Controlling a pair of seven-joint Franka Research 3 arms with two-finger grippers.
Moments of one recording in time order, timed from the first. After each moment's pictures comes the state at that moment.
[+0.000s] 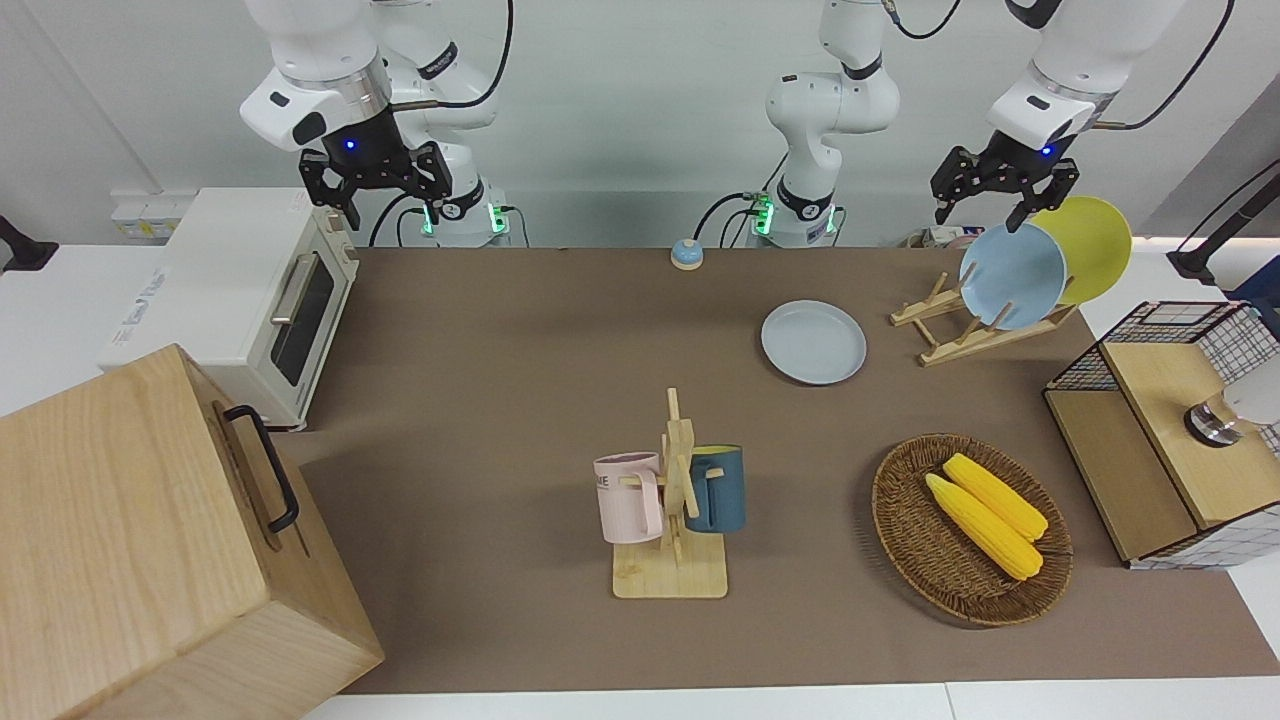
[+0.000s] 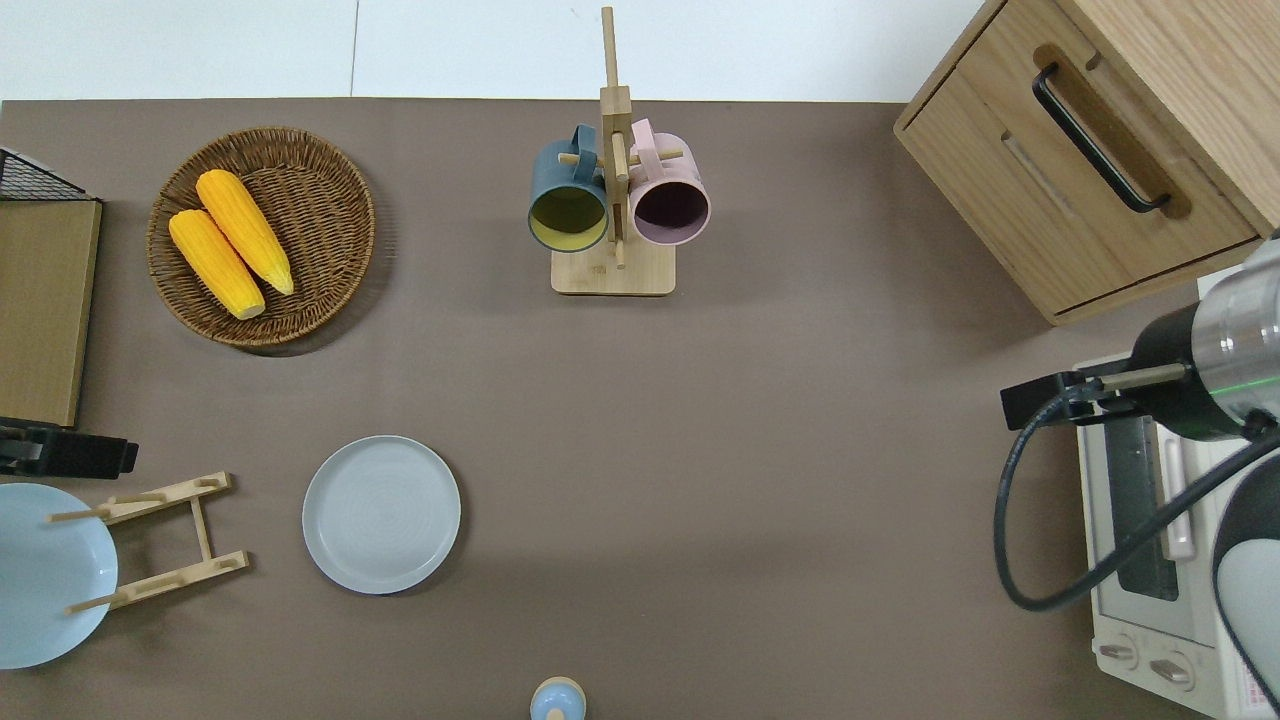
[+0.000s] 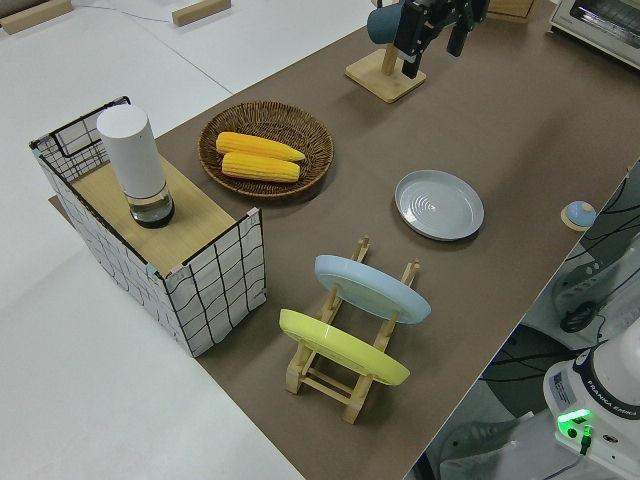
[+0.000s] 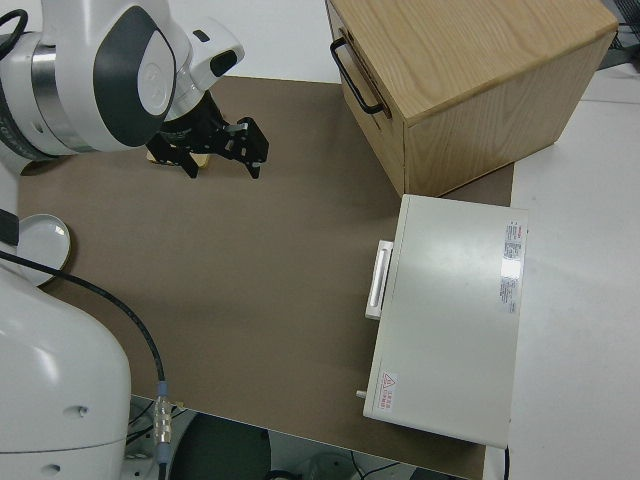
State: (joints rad) left arm -0.08 -0.15 0.10 -1.69 0.00 1.52 0.21; right arm -0.05 -0.02 0.19 -1.50 0.00 1.42 0.06
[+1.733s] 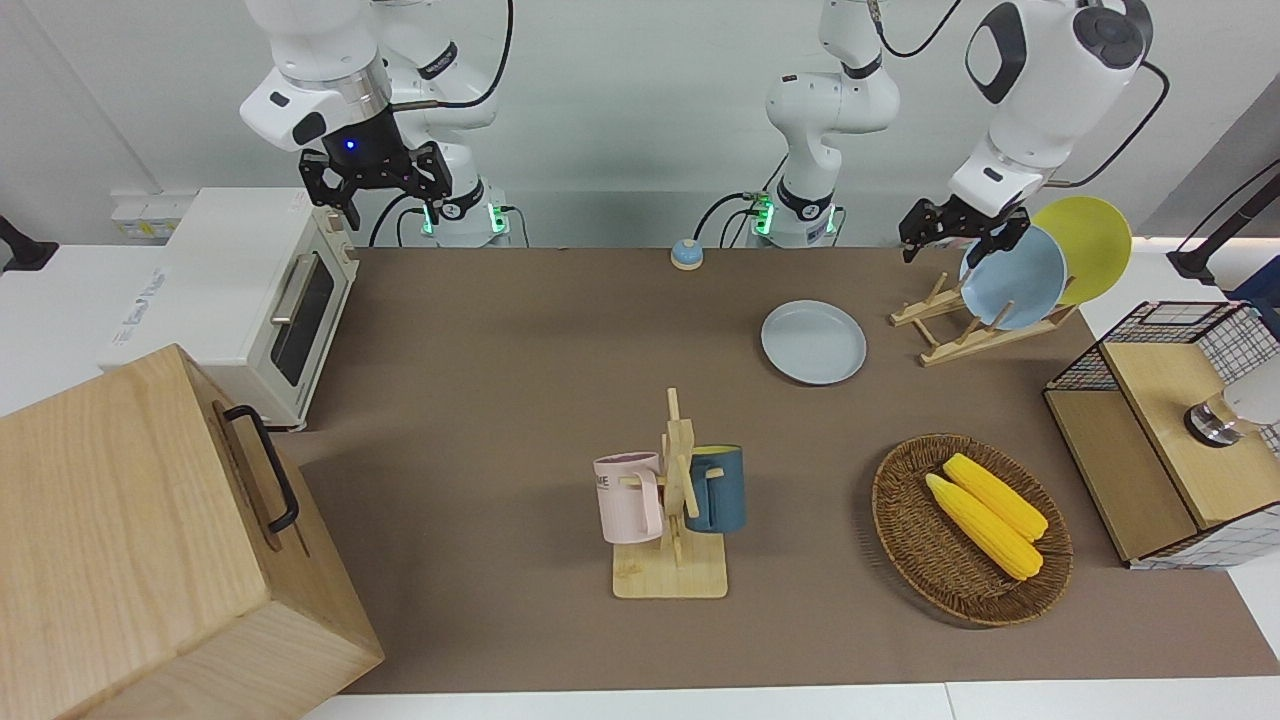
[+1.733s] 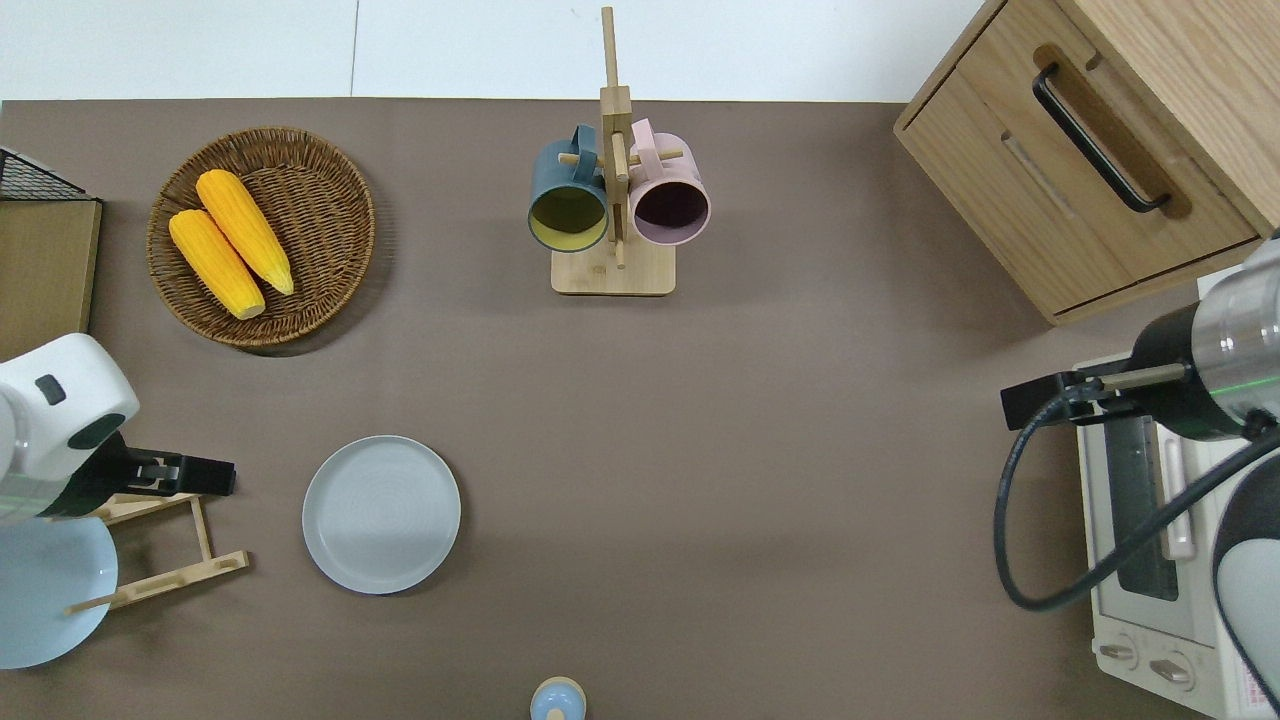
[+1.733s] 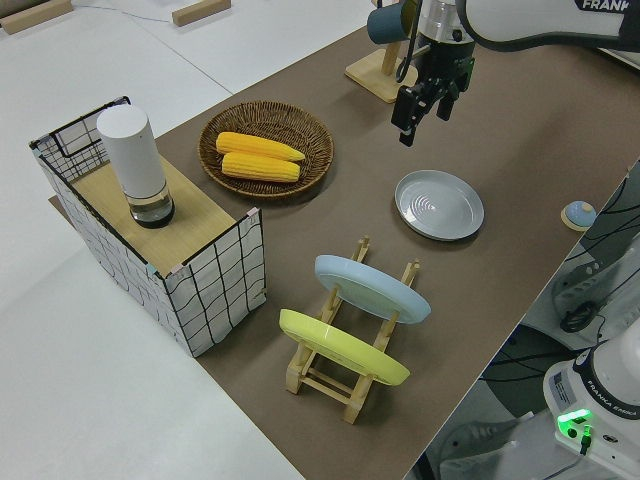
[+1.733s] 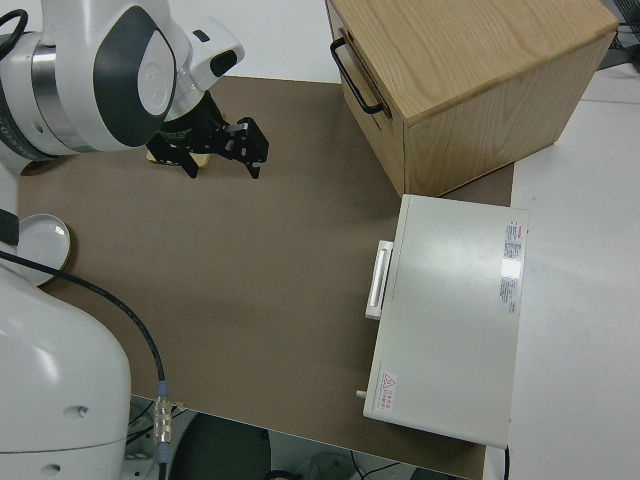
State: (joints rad) left arm -0.08 -0.21 0.10 -2.05 -0.01 1.76 0.13; right arm -0.05 -0.02 0.19 -1.50 0.00 1.42 0.06
